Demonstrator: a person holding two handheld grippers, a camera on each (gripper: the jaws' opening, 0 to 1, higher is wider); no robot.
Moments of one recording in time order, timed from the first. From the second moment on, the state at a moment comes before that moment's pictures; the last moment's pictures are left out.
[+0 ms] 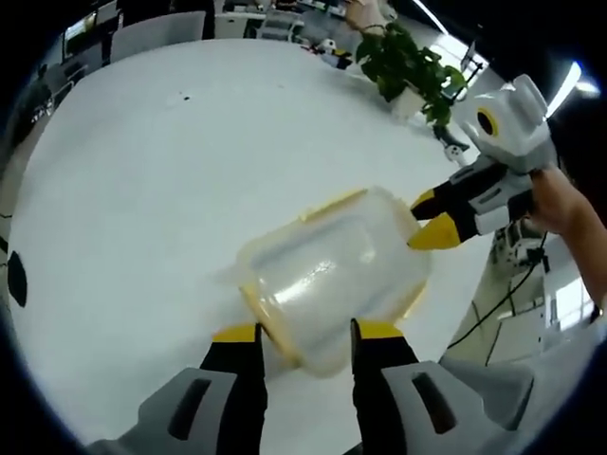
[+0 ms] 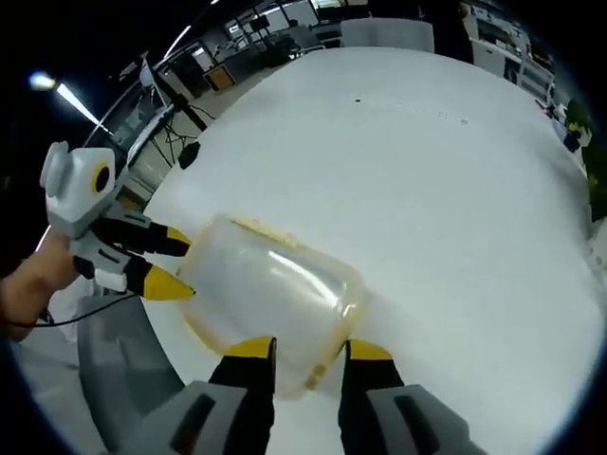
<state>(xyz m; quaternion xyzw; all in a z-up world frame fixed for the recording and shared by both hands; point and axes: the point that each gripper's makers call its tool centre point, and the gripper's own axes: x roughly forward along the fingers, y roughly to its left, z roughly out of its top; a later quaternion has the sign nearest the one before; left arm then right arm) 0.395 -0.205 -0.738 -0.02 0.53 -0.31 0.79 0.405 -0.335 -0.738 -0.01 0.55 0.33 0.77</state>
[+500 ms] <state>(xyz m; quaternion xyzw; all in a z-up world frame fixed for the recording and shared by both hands) 0.396 -0.205 -0.738 -0.02 0.53 -0.31 0.79 0.402 -0.337 -0.736 -0.03 0.55 0.34 0.76</state>
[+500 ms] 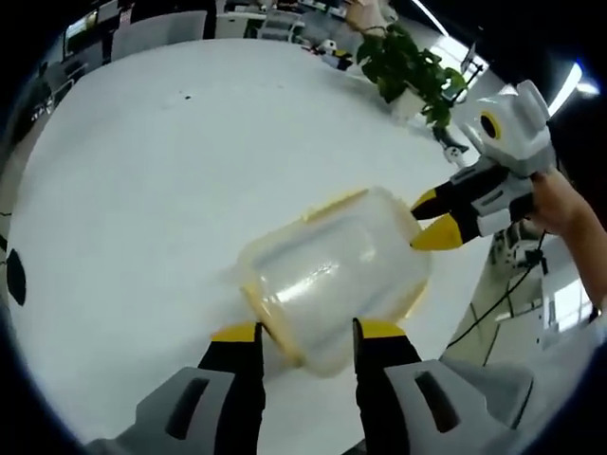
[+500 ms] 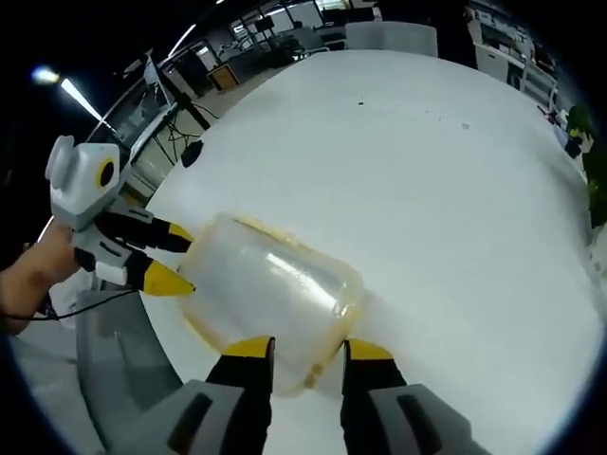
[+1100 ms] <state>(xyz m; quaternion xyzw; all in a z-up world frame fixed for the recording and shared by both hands) 0.390 -0.203 -0.739 0.05 0.52 -0.38 0.76 0.404 -0.347 -0.732 -0.13 0.54 0.37 0.74</state>
